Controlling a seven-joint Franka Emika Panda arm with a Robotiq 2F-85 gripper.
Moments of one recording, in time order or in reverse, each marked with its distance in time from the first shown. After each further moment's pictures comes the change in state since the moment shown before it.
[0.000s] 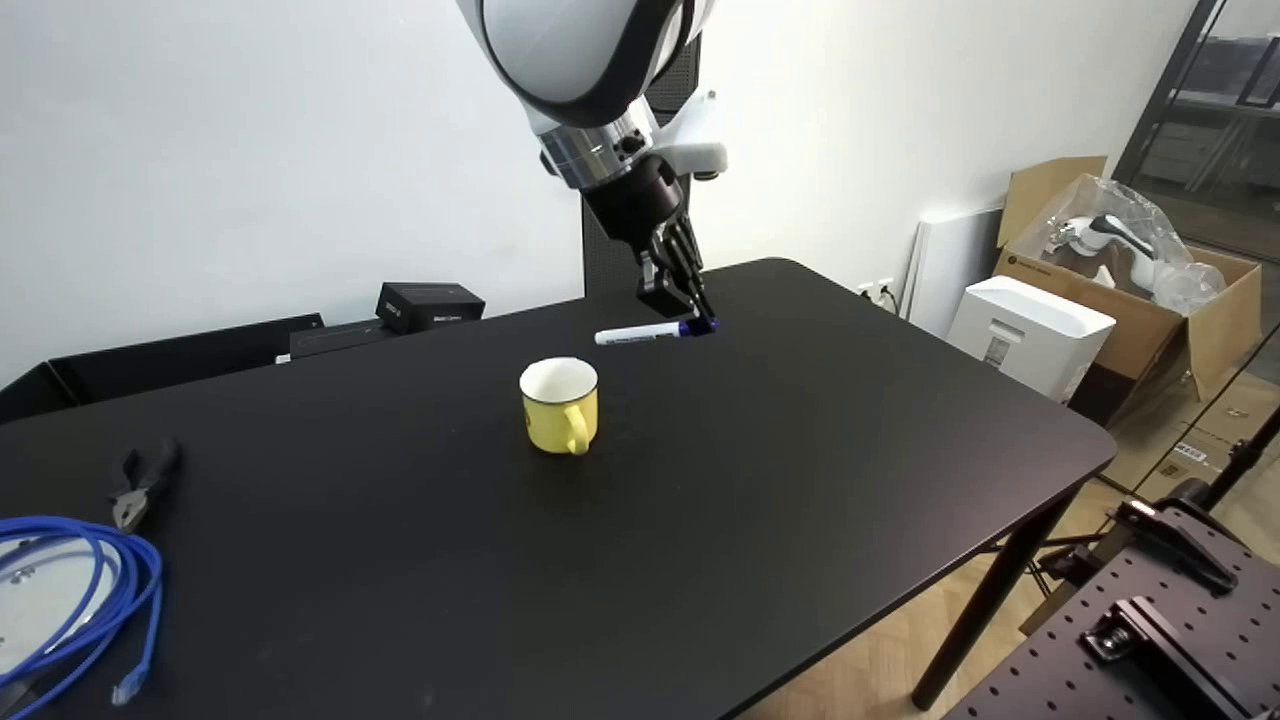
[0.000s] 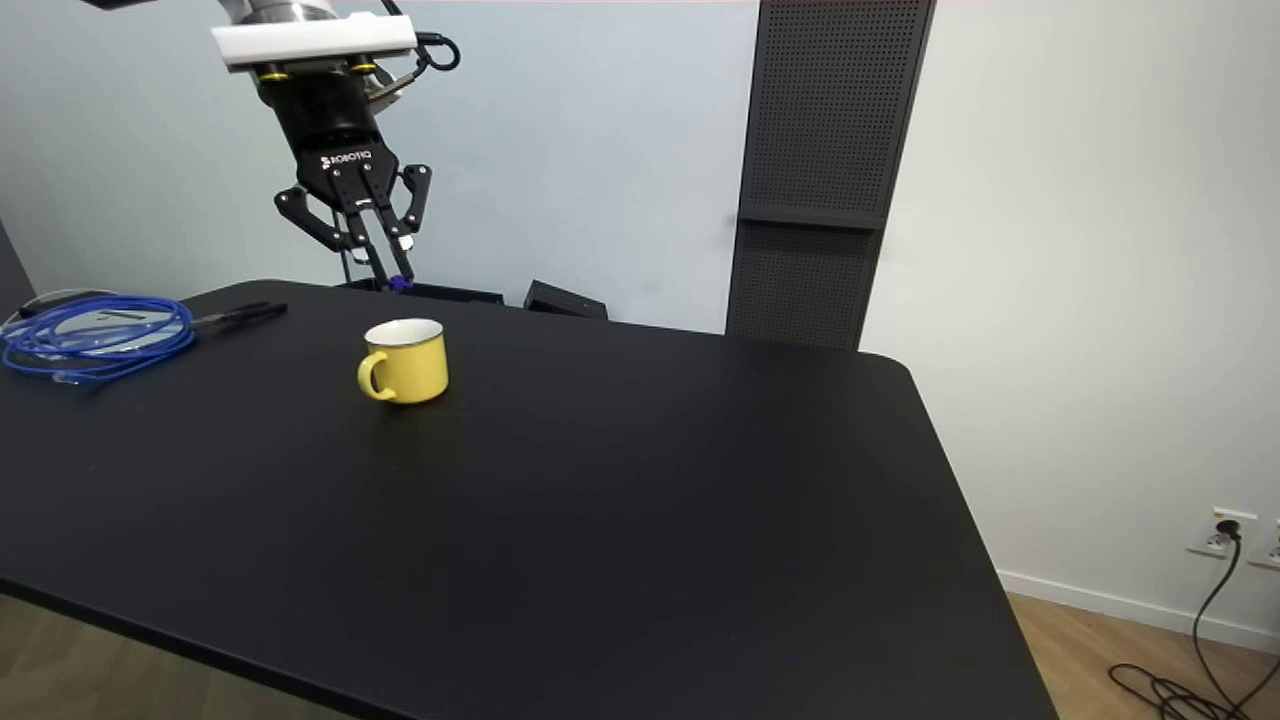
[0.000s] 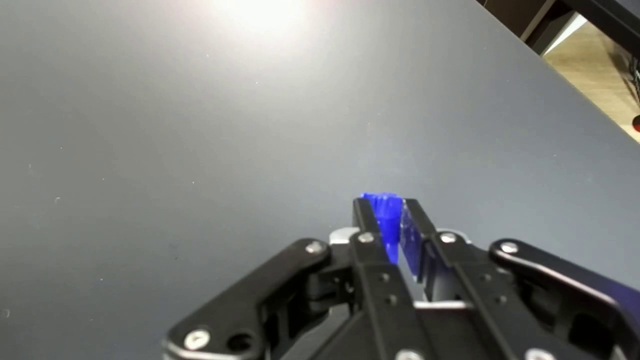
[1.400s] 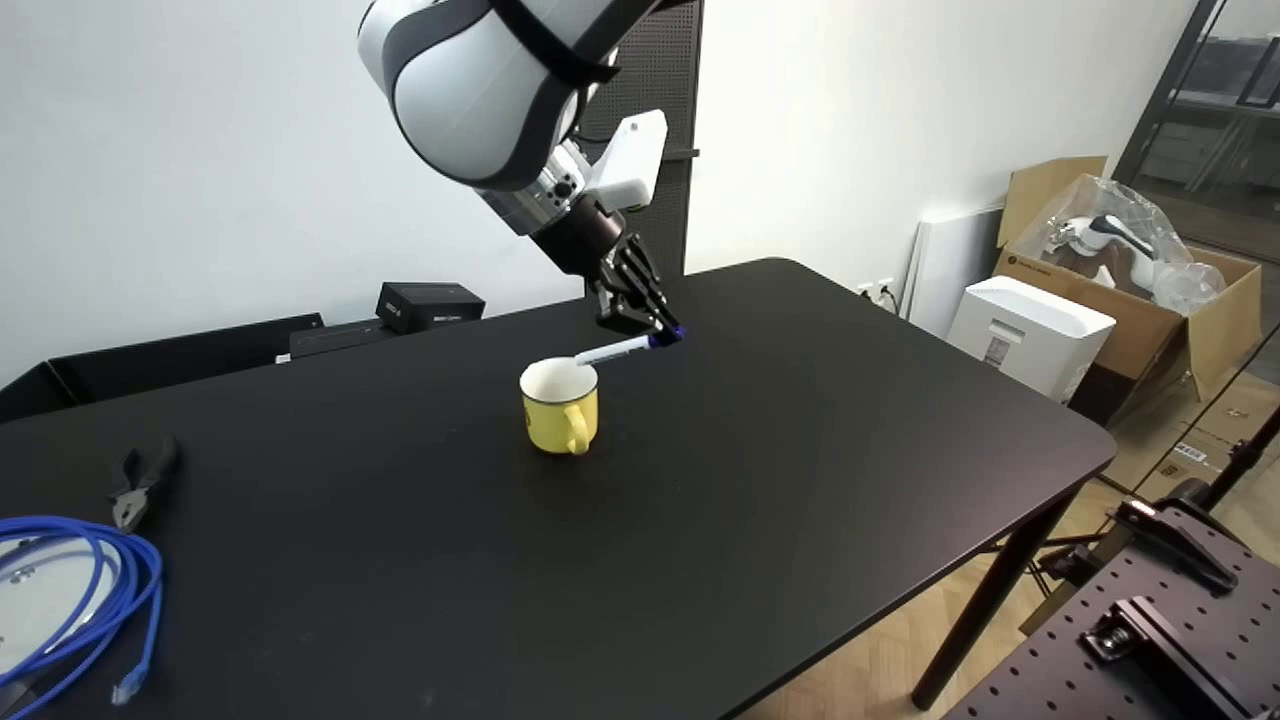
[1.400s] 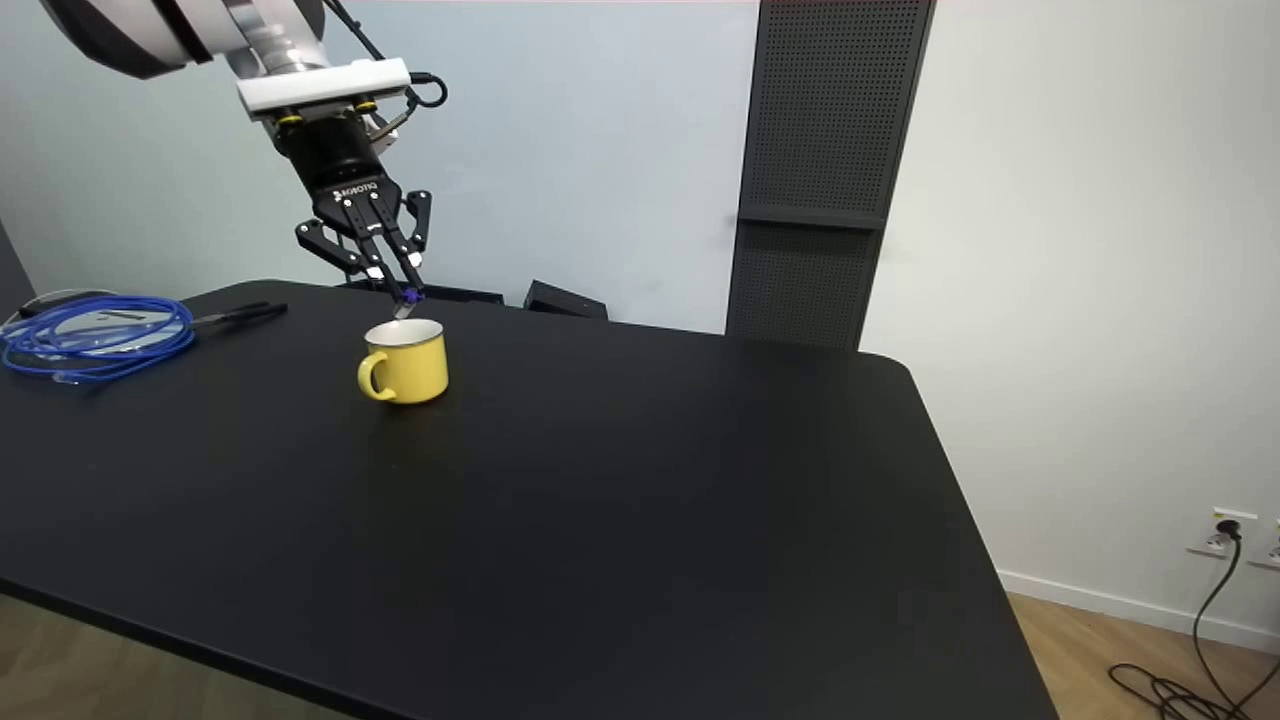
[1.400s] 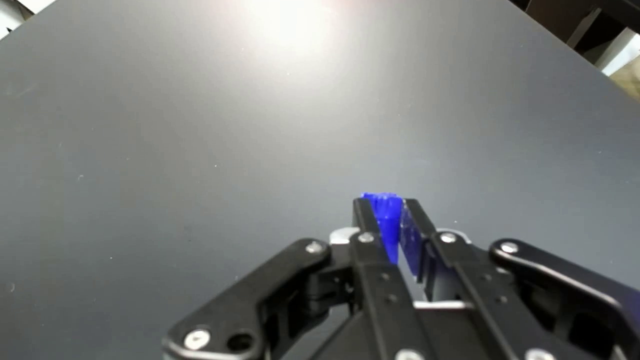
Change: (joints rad) arm 0.066 0.234 0.002 0.244 -0.110 -0.151 0.028
